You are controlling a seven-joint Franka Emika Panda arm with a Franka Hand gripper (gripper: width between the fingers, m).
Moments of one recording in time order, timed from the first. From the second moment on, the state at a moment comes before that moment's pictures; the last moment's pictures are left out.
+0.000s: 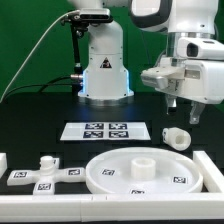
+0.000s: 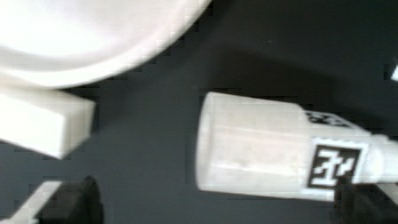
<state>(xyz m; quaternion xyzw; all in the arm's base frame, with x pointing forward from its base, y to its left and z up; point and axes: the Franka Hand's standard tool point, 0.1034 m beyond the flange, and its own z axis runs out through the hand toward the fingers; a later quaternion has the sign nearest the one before) 0.455 0.138 0.071 0.64 0.77 0.02 0.07</state>
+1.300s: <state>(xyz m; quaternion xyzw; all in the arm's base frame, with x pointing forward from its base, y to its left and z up) 0.448 0.137 0.067 0.96 0.27 0.06 0.00</state>
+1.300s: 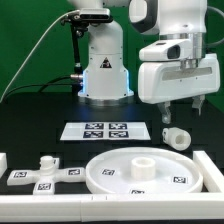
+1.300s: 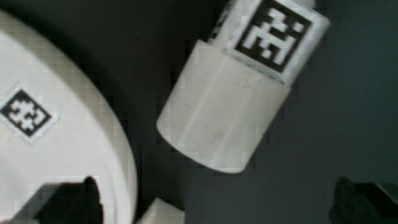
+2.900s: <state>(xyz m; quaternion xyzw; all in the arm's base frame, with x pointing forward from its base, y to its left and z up) 0.480 0.119 0.066 0.96 -0.01 -0.28 0.02</state>
